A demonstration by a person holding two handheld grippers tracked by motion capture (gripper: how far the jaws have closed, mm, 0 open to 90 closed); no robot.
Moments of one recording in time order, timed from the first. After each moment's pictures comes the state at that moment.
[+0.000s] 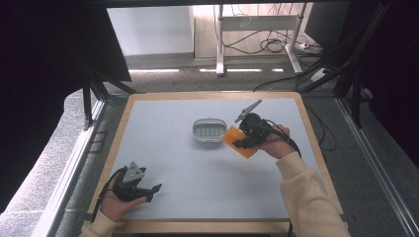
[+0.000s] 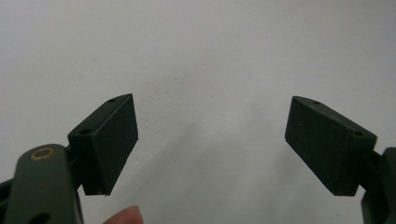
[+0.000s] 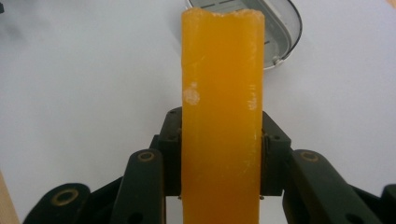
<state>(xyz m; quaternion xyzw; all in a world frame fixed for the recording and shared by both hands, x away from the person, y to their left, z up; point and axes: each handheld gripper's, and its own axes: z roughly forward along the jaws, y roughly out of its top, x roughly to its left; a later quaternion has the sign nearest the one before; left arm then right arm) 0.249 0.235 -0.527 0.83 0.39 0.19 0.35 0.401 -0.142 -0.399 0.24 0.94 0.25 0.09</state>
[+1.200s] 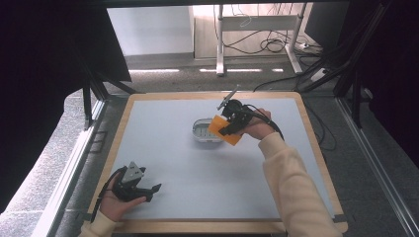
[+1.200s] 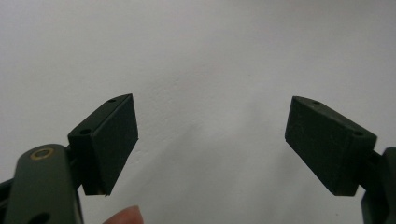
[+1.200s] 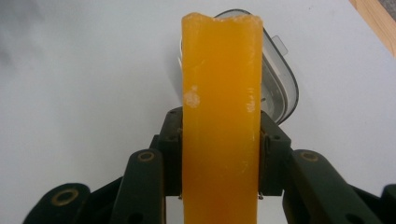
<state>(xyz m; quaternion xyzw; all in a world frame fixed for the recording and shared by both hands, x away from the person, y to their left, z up) 0.249 0.236 -0.526 0.83 0.39 0.19 0.35 0.446 -0.095 -0.395 0.19 0.95 0.24 0.08</state>
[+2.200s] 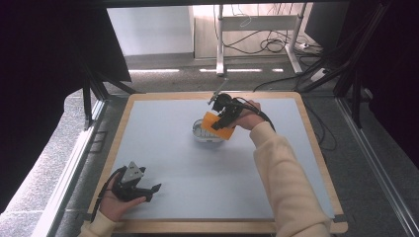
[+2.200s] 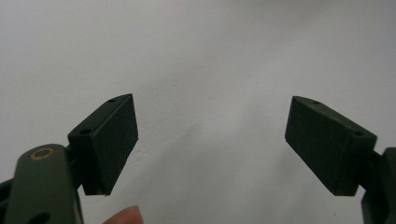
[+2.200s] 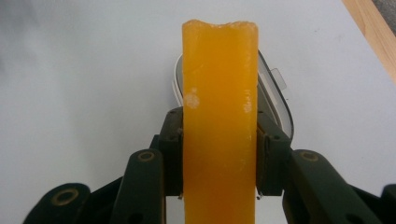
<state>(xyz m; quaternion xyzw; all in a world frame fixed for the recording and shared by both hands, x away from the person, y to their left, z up) 0.249 0.237 -0.525 0.83 0.39 0.19 0.35 0.470 -0.067 -0.394 0.16 0.96 0.23 0.07</state>
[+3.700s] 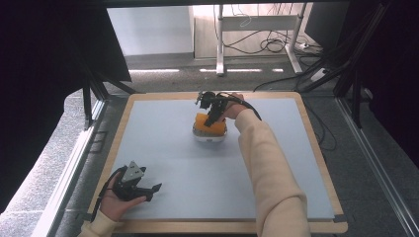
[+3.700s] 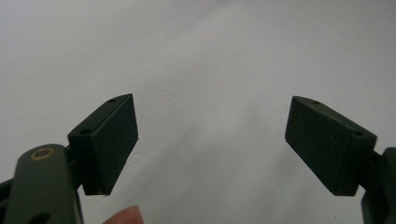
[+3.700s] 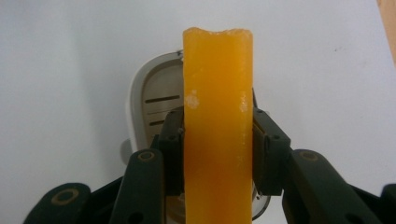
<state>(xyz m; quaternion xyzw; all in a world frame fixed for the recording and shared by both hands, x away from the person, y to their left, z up) 0.251 0.237 -0.525 0.83 0.39 0.19 0.35 0.522 -0.024 -0.427 0.07 0.98 0.16 0.05</state>
